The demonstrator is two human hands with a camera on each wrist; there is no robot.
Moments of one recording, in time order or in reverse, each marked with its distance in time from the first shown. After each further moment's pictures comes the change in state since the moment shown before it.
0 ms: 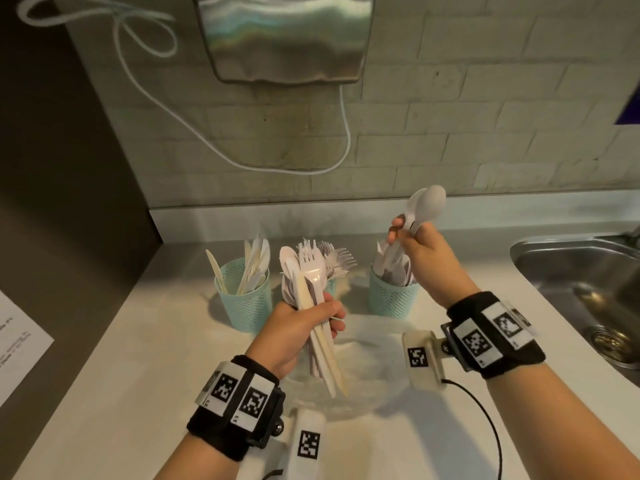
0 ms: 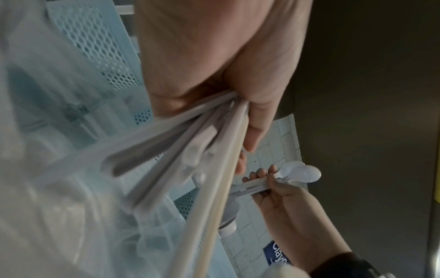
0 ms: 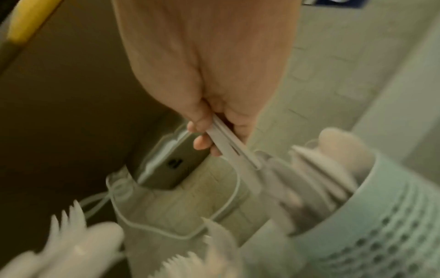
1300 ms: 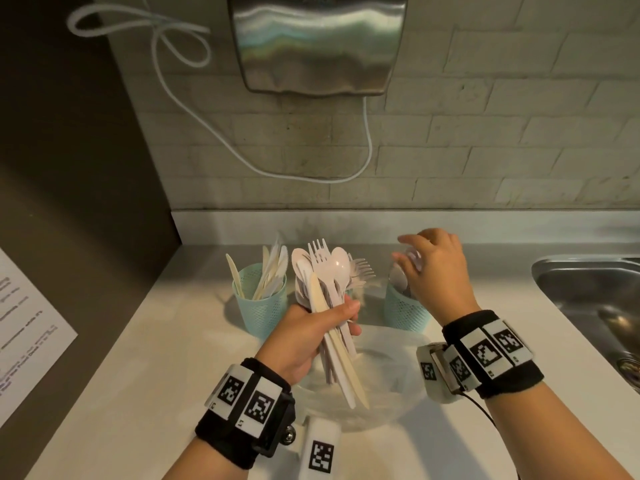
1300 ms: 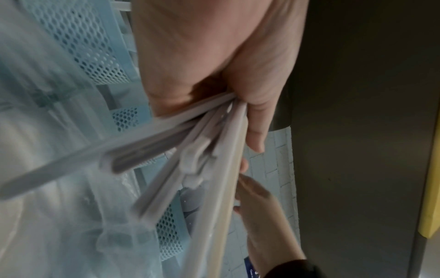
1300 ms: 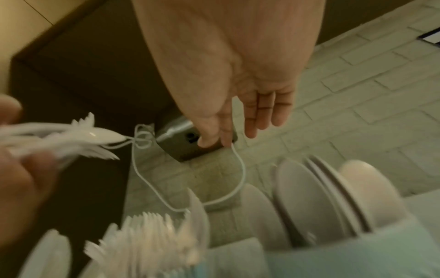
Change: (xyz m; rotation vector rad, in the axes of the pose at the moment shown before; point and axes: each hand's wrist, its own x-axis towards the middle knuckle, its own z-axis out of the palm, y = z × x) left_hand -0.006 0.016 -0.004 -0.028 -0.066 0.028; right_hand 0.012 0.028 0.008 -0.989 0.199 -0.333
